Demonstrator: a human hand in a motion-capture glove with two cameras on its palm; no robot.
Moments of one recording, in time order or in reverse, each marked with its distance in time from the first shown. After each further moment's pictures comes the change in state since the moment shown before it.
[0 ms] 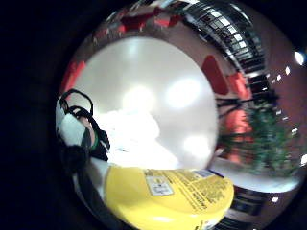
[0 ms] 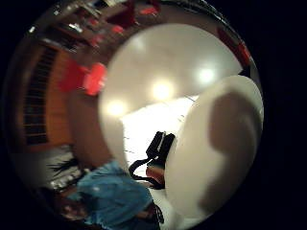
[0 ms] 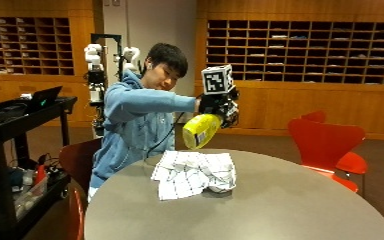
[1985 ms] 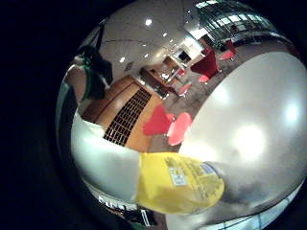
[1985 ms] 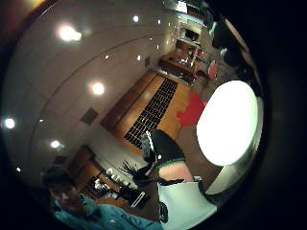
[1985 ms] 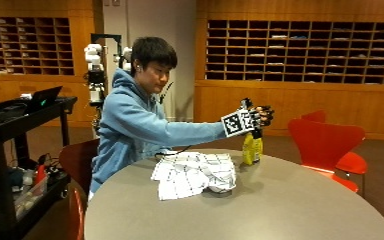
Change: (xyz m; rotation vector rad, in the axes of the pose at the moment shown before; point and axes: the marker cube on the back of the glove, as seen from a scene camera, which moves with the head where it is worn) arm -0.181 -0.037 0.121 0.260 -1.244 -0.203
